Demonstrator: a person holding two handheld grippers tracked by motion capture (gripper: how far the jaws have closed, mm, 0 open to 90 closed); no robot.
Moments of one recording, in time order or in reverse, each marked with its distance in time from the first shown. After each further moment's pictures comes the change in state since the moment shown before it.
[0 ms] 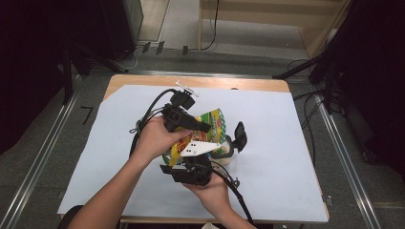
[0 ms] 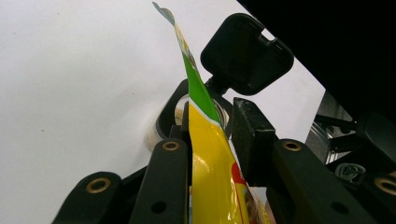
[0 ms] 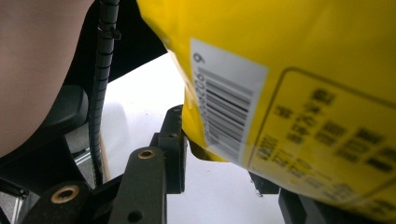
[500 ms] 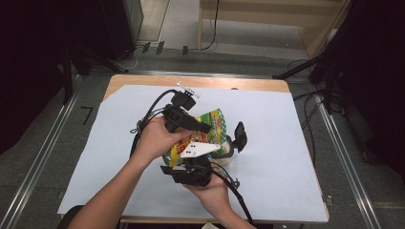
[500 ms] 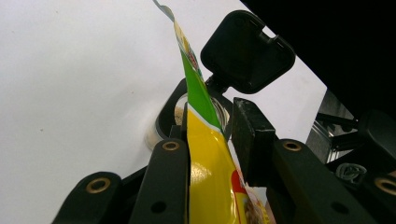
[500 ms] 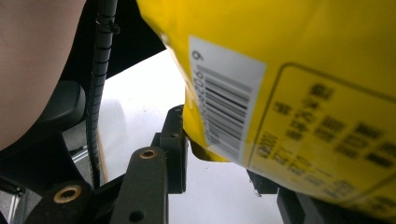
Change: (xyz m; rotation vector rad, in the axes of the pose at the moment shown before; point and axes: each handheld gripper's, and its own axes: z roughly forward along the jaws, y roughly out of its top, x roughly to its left) left arm -0.001 0.000 0.002 0.005 0.003 0.001; right arm 0.000 -0.003 0.001 0.008 -0.006 -0.009
